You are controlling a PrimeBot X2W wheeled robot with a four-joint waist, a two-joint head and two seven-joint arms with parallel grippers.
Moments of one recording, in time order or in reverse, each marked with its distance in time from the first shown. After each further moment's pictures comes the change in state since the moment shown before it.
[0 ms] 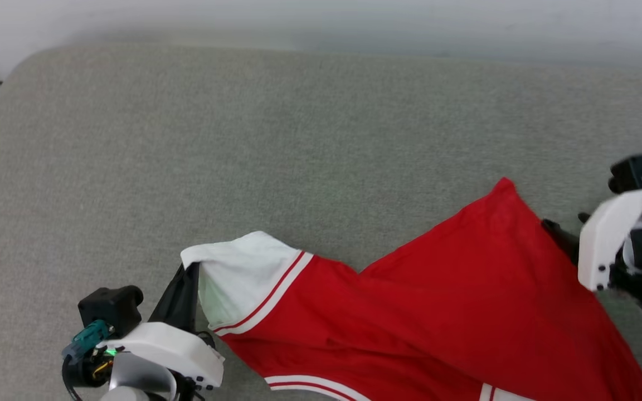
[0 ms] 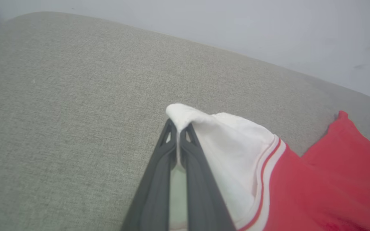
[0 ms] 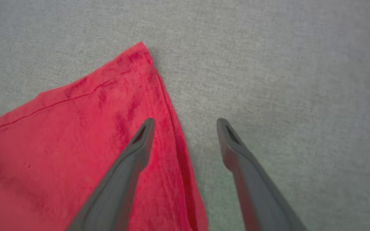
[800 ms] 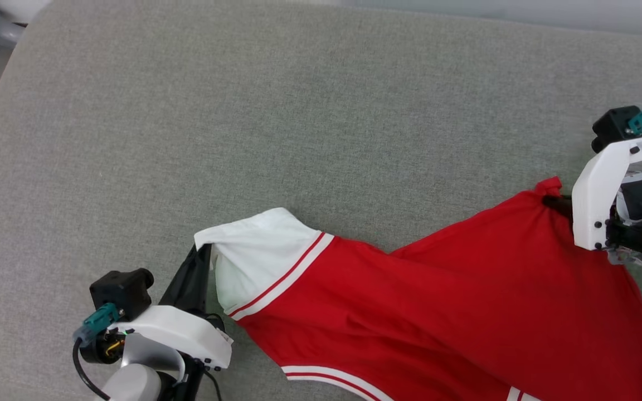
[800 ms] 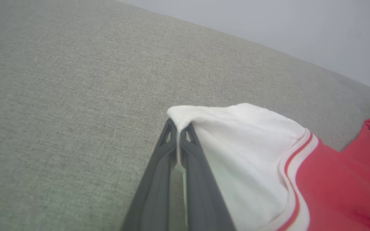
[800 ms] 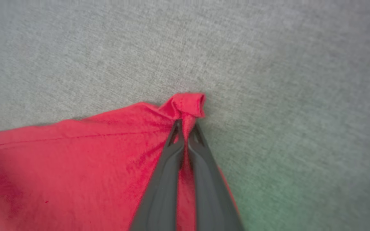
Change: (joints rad) left arm -0.097 -0.048 -0.018 0.134 -0.011 -0.077 -0.076; right arm -0.257 -0.073 0.275 0.193 0.225 0.000 0.157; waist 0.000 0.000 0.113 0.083
